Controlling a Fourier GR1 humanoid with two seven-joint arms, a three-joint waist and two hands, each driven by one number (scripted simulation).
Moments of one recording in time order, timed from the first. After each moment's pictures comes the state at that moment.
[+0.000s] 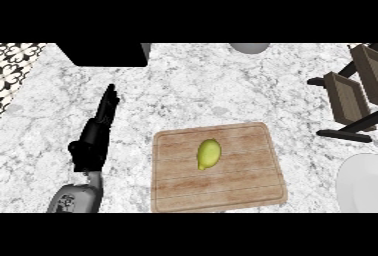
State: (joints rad) left arm -0.15 0.04 -0.07 -1.55 -0.16 0.16 0.03; right arm -1.29 -0.73 -0.45 -1.12 1.28 0.83 0.41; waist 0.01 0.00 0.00
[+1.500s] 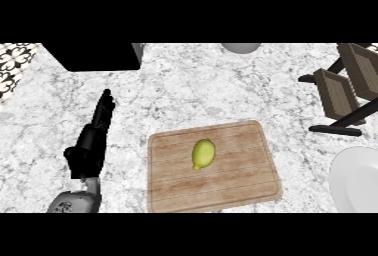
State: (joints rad) left arm -0.10 0.03 -0.06 -1.58 -0.17 0.17 0.04; right arm -1.15 -1.04 -1.14 -1.02 0.92 0.58 0.60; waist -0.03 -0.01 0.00
